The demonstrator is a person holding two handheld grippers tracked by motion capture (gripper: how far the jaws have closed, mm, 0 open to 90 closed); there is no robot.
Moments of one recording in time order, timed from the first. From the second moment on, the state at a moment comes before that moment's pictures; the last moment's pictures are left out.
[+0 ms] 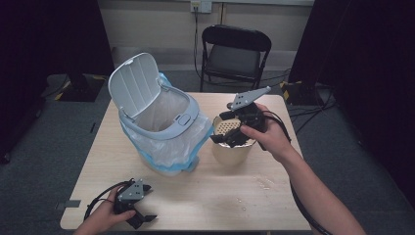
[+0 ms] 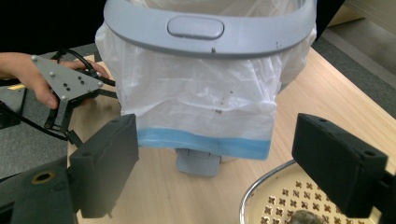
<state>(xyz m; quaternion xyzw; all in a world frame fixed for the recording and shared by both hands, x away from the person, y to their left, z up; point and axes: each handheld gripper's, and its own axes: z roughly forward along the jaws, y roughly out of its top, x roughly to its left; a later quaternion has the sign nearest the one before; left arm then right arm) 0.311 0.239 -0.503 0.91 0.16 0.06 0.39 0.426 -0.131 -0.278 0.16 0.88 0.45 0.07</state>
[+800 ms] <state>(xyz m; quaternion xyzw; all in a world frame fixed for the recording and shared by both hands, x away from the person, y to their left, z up) 0.311 0.239 -0.503 0.91 0.16 0.06 0.39 0.414 -0.141 -0.326 0.17 0.87 0.45 0.05</state>
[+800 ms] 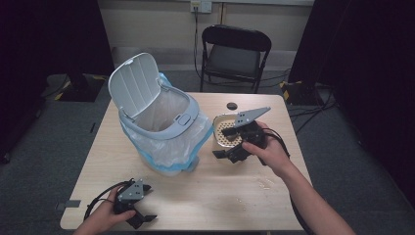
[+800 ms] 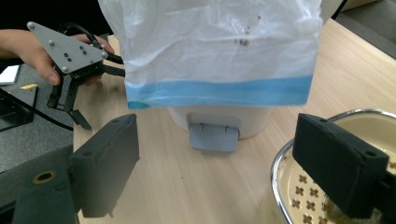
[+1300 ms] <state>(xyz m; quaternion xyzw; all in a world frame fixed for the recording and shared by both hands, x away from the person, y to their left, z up) 0.311 0.239 -0.503 0.91 0.16 0.06 0.39 0.408 -0.144 -0.344 0.17 0.88 0.45 0.05</state>
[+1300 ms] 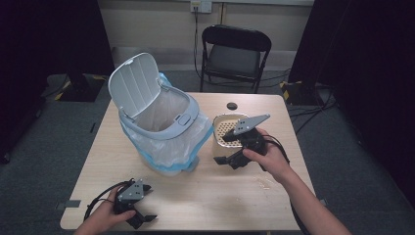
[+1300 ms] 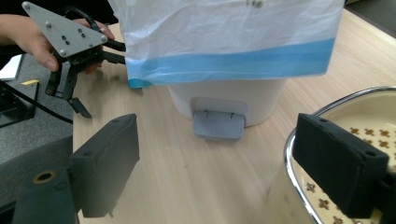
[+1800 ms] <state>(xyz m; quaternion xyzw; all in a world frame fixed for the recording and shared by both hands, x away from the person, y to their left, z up) 0.311 0.239 -0.503 0.91 0.16 0.06 0.39 0.399 -0.150 -0.369 0.18 0.88 0.45 0.04</state>
